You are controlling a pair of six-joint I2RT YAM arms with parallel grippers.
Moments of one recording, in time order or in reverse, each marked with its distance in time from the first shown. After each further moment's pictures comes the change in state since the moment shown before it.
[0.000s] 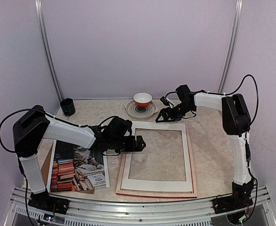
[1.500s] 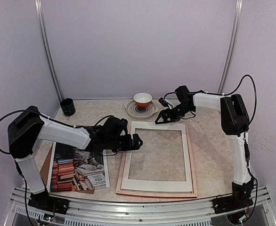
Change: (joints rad) left arm 0.014 -0.061 -0.067 0.045 -0.024 -0.024; right arm 0.004 0.018 0.022 -0.030 -0.031 -0.076
